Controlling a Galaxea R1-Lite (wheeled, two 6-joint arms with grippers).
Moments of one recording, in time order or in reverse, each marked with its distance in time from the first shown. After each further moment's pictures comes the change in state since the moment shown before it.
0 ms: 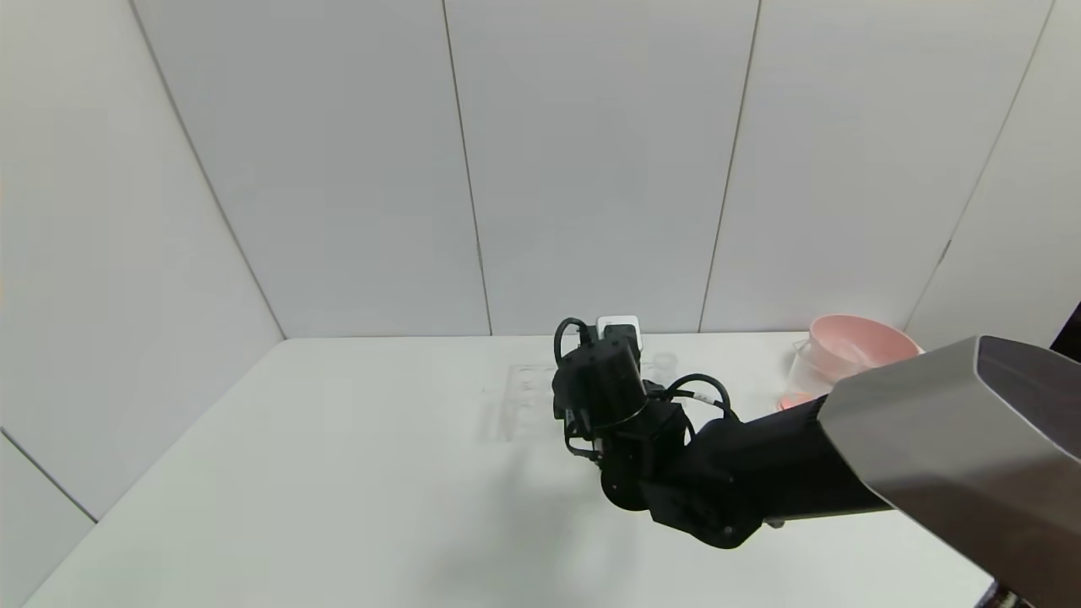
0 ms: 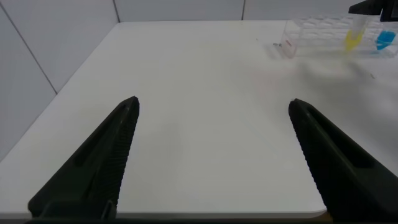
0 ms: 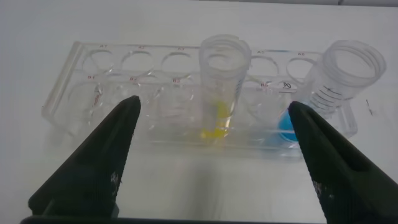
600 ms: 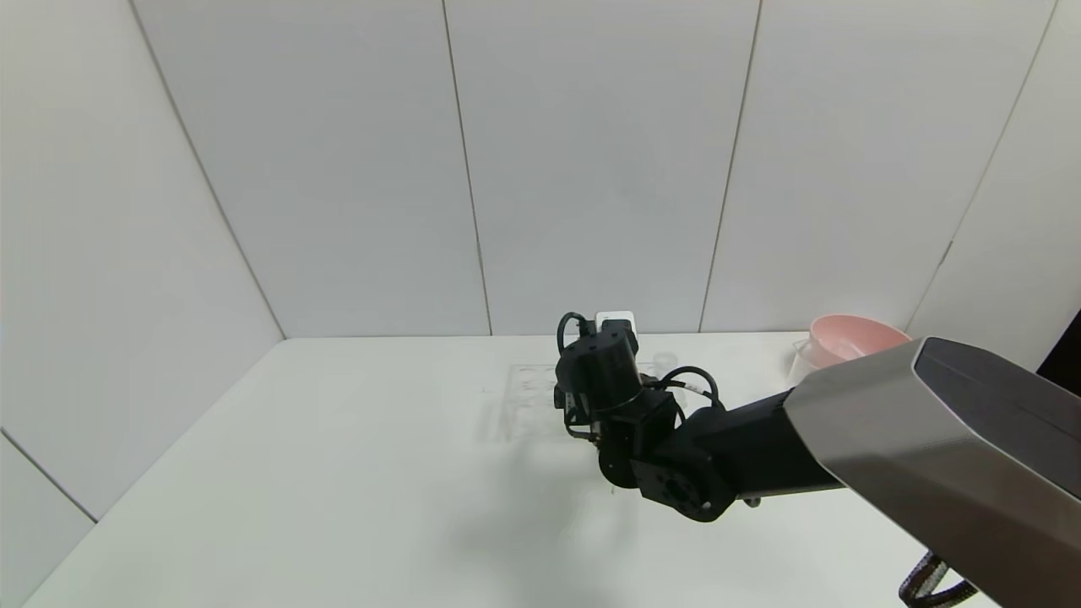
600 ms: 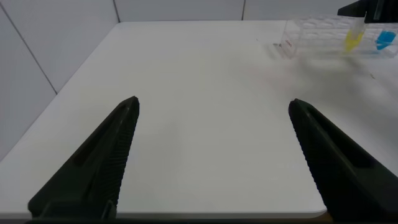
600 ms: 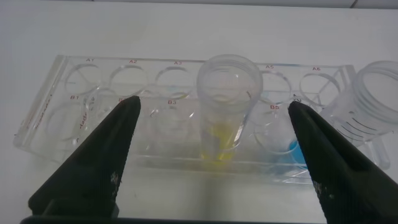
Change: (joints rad) left arm 0.000 0.000 0.000 0.000 0.000 0.000; right arm -0.043 0.077 -0.098 0.001 0.046 -0.020
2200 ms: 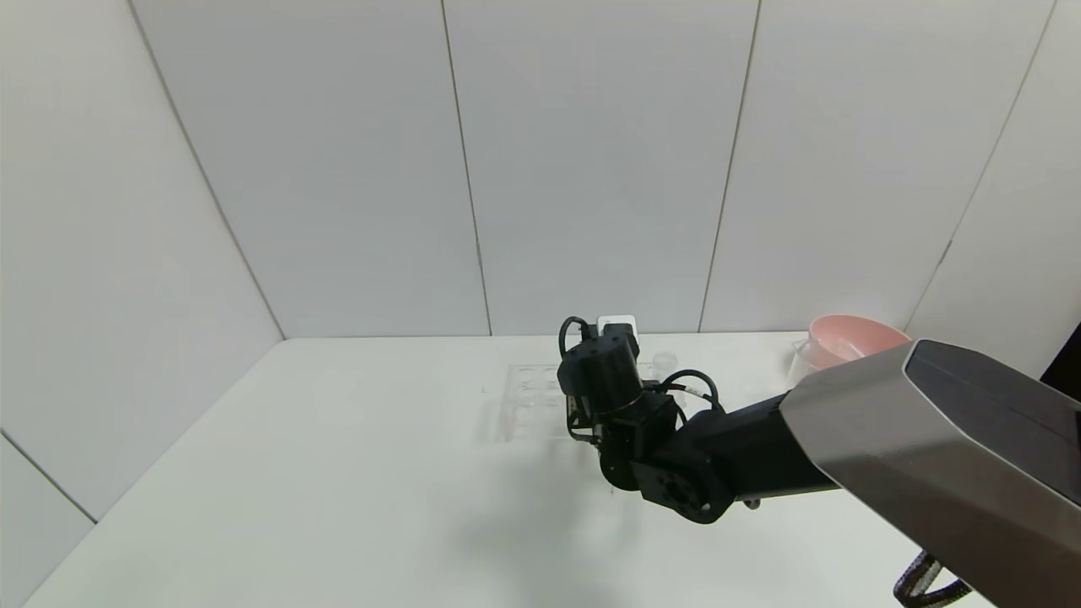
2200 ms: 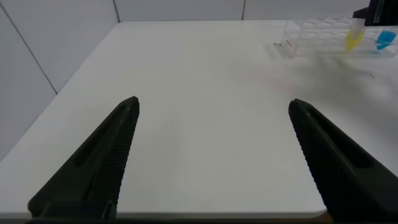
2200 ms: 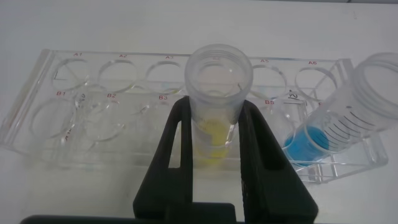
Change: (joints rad) left arm 0.000 0.000 0.000 0.000 0.000 0.000; right arm -0.003 0.009 0.006 -0.005 0.003 -0.001
